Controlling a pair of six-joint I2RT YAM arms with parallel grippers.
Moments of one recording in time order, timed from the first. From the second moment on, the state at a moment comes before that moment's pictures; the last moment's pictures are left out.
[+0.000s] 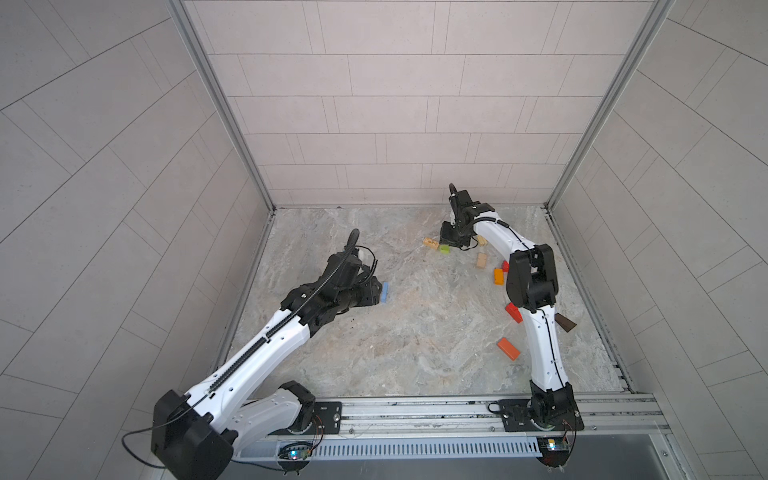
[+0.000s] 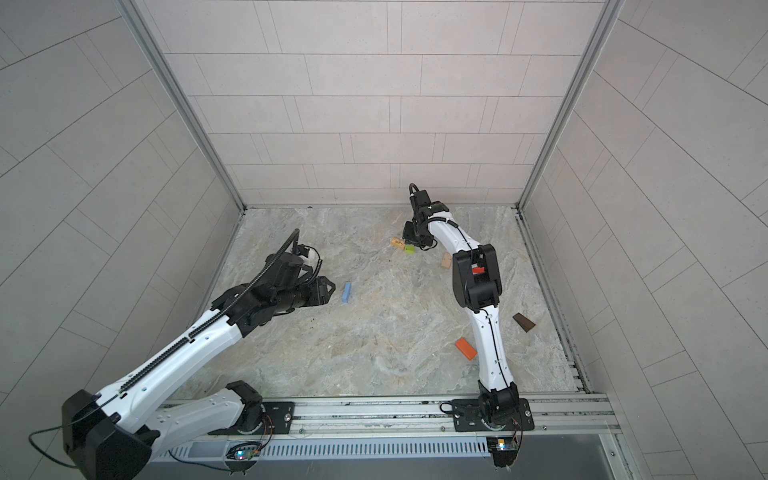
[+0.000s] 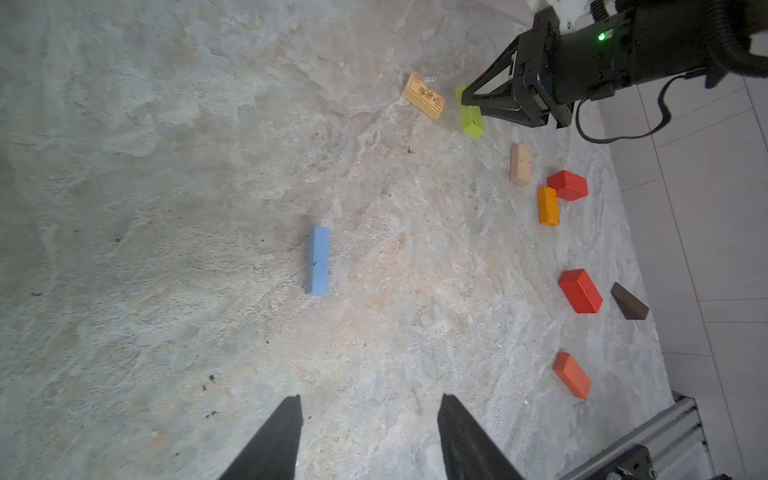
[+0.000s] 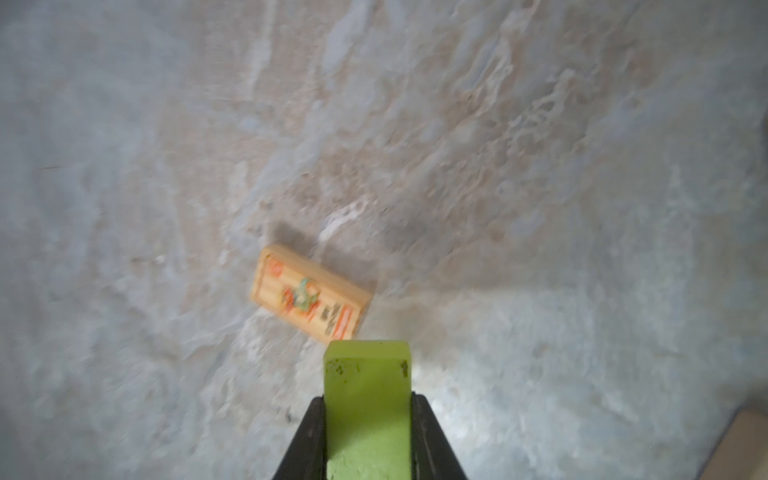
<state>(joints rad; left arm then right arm) -0.56 1.11 0.95 -0.62 0.07 -0.58 0.26 2.24 1.96 -0.83 -0.17 0.53</state>
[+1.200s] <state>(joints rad) -0.66 1.64 1.07 -0.13 0.25 -0.67 0.34 1.65 1.11 -0.24 -0.56 0.74</state>
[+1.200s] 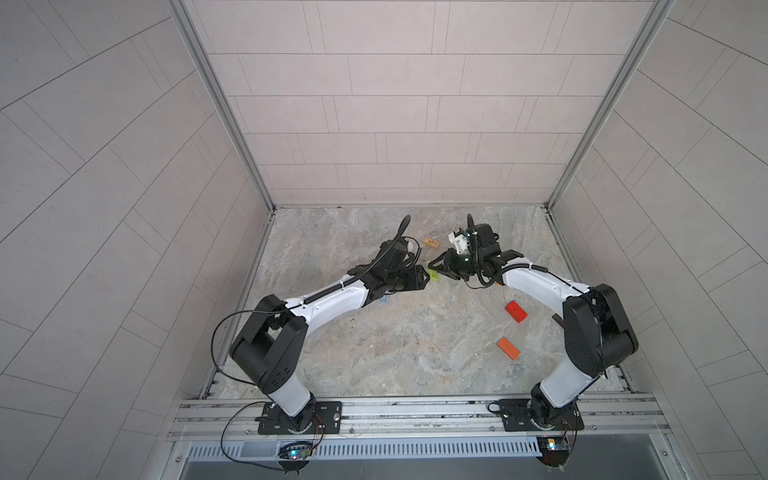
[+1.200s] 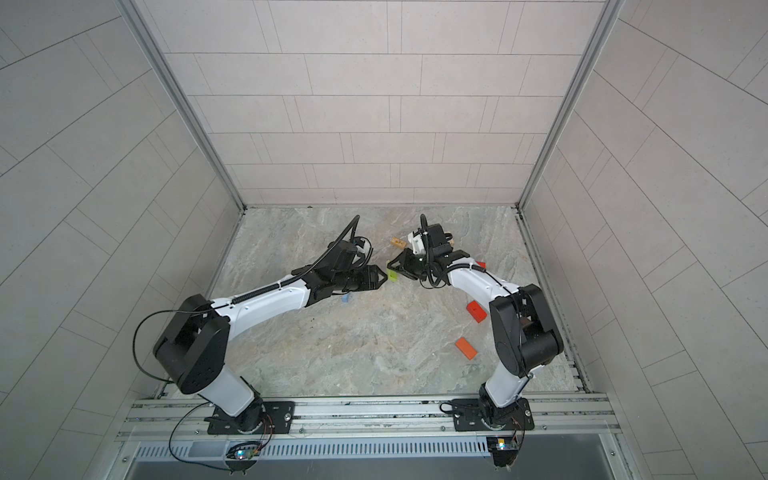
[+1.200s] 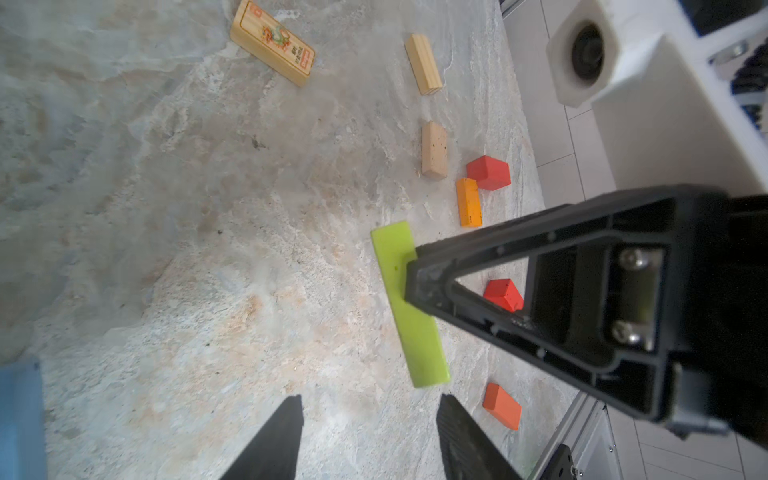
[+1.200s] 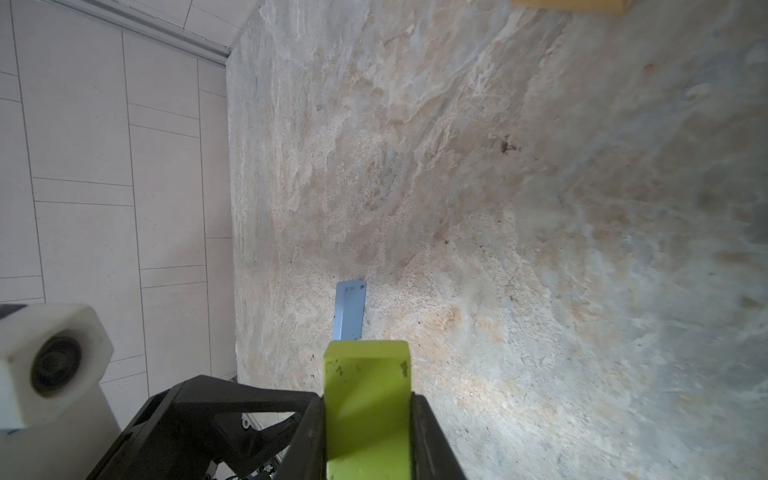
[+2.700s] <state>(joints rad) -0.67 1.67 1.04 -0.18 0.13 -0.67 0.34 1.65 1.06 -0.11 -0.59 0.78</state>
